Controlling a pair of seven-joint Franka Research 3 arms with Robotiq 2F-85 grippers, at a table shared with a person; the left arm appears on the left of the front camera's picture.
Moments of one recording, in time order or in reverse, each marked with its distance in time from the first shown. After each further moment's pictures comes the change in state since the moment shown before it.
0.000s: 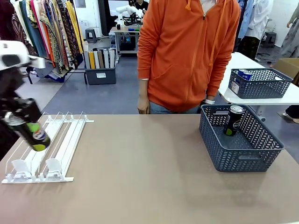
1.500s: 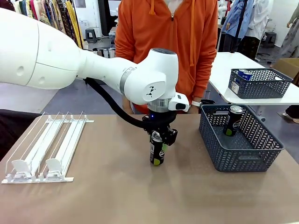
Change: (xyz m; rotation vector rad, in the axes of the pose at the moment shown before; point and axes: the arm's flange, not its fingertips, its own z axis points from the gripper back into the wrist) left arm 0.219 -0.303 -0.211 -0.077 0.153 -0.492; right arm 0.000 0.000 0.000 0.000 0.000 0.000
